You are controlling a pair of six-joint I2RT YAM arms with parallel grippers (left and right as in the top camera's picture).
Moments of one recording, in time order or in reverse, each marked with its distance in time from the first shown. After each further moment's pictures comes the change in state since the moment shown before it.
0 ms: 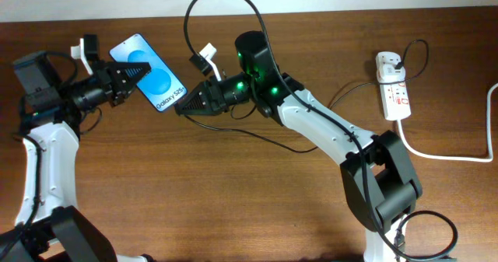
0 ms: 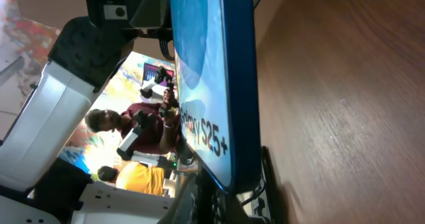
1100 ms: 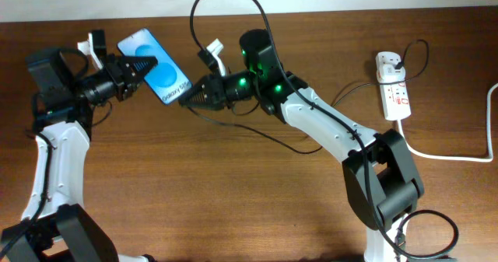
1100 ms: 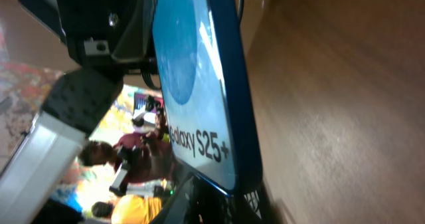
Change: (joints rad) left arm -0.052 0.000 -0.035 0.205 -0.133 -0.168; right arm -0.027 0.002 0.004 -0.027 0.106 0.042
